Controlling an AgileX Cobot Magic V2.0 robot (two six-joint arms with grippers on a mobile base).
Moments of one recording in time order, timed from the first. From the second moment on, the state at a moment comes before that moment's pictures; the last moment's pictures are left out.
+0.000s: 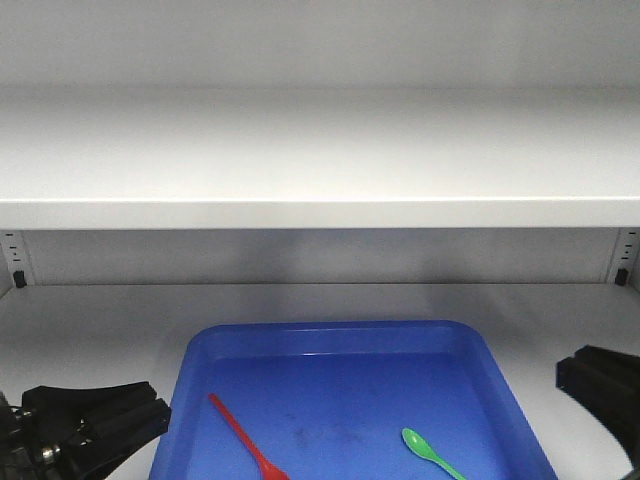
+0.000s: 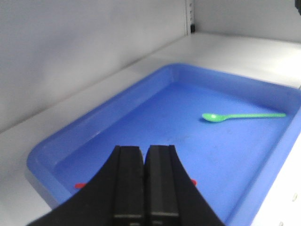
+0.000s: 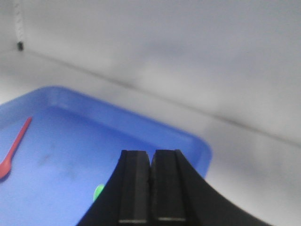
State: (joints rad) left arm -0.44 0.90 -0.63 -1.65 0.34 1.79; right arm 0.13 0.77 -0.61 1.33 0.34 -1.49
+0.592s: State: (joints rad) left arm -0.44 0.90 -0.63 -1.65 0.37 1.79; right arm 0.13 0.71 -0.61 1.33 0.34 -1.49
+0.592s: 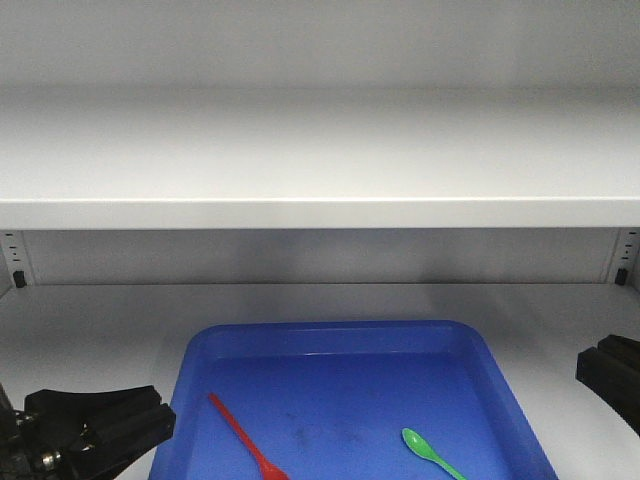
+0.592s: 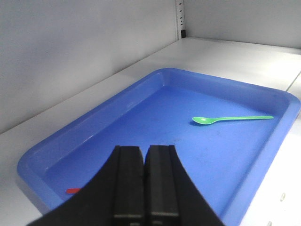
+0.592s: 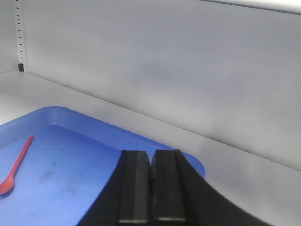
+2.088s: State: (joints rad) left arm -0.19 0.77 -0.71 -0.72 0.23 0.77; right arm 0.13 0.71 -0.61 1.33 0.34 -1.49
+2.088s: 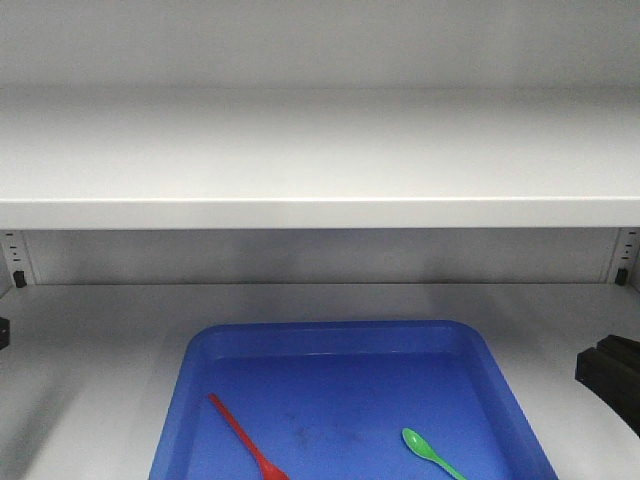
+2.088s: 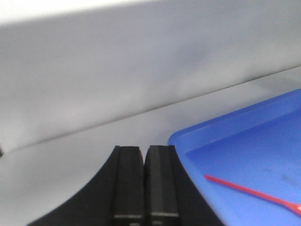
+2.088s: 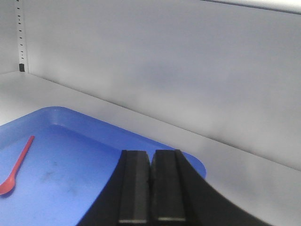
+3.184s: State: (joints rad) left arm -0.06 0.00 0.02 -0.22 -0.05 0.05; right arm 0.13 0.71 -0.61 1.33 0.34 -1.49
